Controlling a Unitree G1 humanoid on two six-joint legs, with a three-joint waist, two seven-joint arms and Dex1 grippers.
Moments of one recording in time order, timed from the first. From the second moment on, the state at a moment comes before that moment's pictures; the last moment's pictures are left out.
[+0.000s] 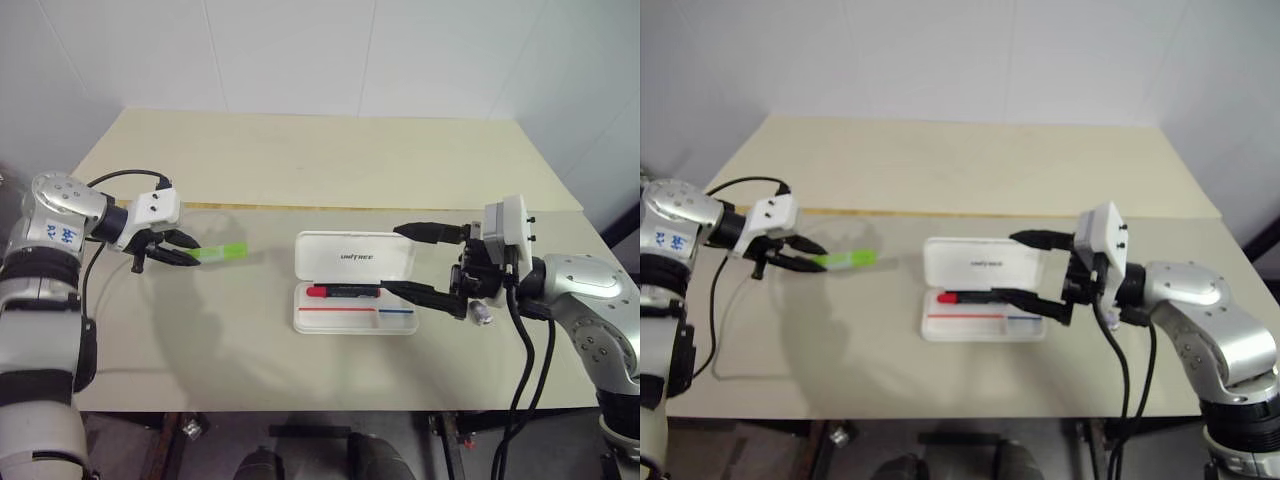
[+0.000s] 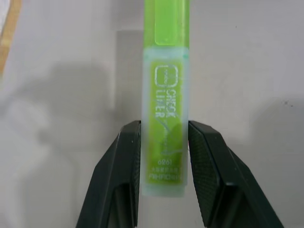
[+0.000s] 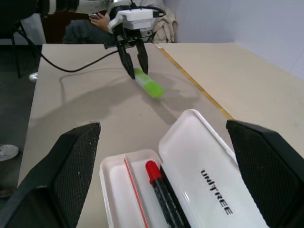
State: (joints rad) left arm -1.04 0.88 -0.14 0.90 0.10 -0.18 -1.50; right arm -0.41 -0.81 -0.14 -0.42 0.70 0.52 1.01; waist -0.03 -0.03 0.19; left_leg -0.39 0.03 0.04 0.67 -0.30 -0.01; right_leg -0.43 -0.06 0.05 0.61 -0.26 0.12
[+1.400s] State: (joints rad) left arm -0.88 0.63 -0.43 0.06 -0.10 0.63 -1.27; right arm -0.19 -0.86 -0.28 -0.48 0.69 0.48 0.96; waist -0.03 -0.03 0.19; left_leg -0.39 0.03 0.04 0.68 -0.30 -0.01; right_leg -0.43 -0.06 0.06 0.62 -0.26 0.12
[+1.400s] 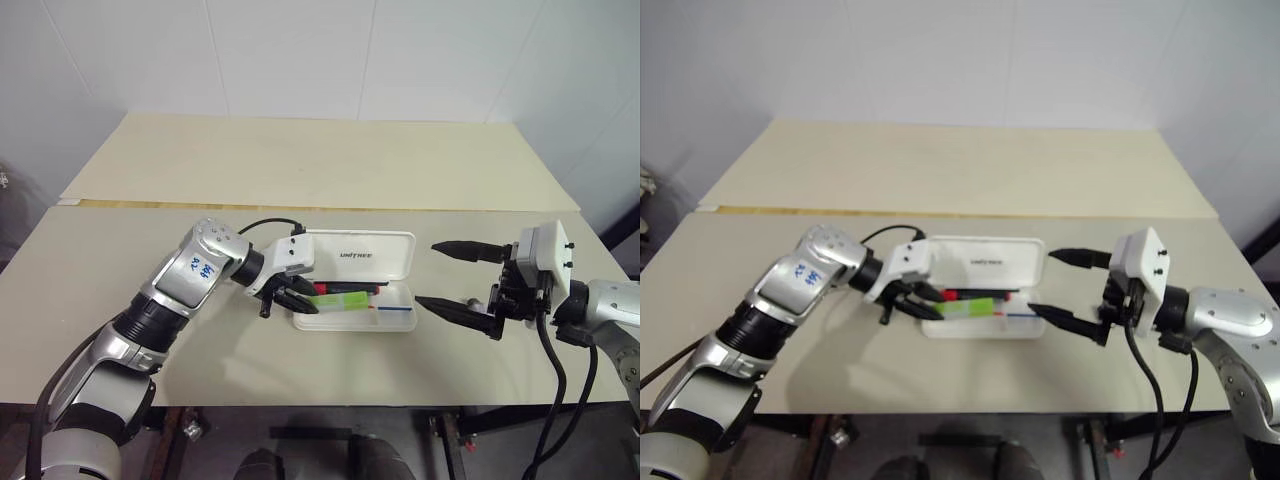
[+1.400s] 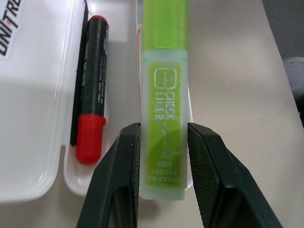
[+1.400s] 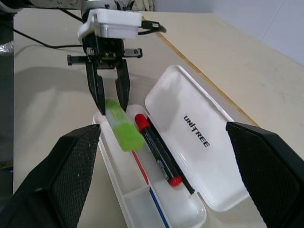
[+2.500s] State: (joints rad) left arm -0.93 0.52 -0.49 0.13 -0.05 0.66 -1.25; right arm -0.16 -0.81 -0.28 -0.54 0.69 0.48 0.88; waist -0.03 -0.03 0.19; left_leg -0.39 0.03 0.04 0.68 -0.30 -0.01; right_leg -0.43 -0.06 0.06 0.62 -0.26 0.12
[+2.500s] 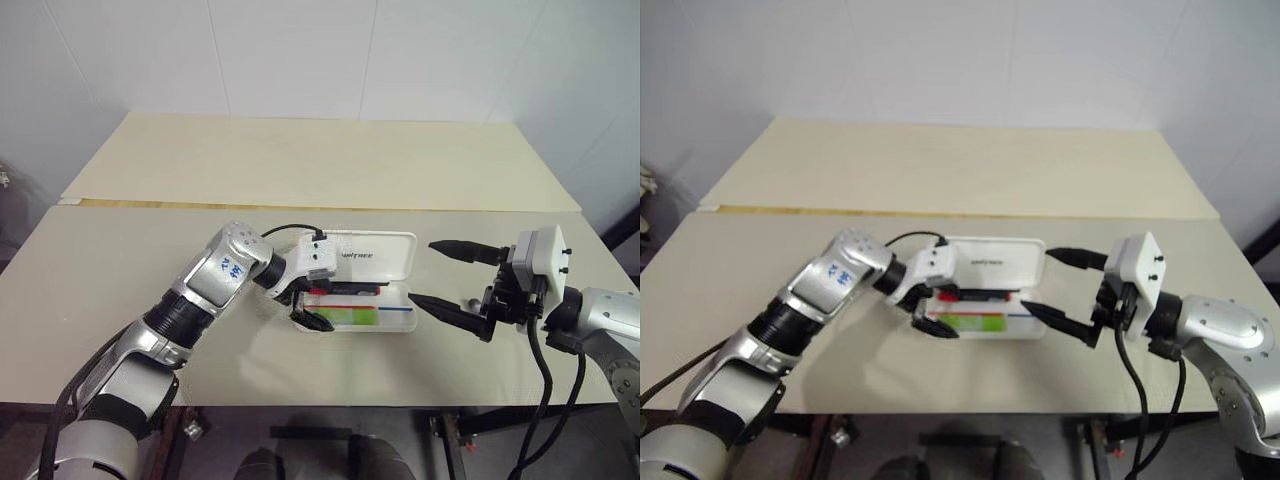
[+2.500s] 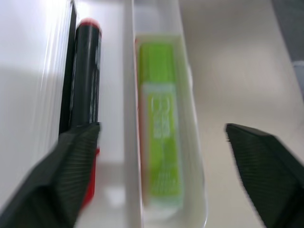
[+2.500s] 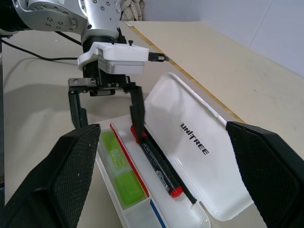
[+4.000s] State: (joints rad) left arm -0.75 0.89 -0.09 0.04 -0.28 0.44 -1.37; right arm -0.74 -1.02 0.10 -0.12 0.63 1.61 0.58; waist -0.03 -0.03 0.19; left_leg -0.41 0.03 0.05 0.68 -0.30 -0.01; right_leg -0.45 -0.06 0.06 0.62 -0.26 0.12
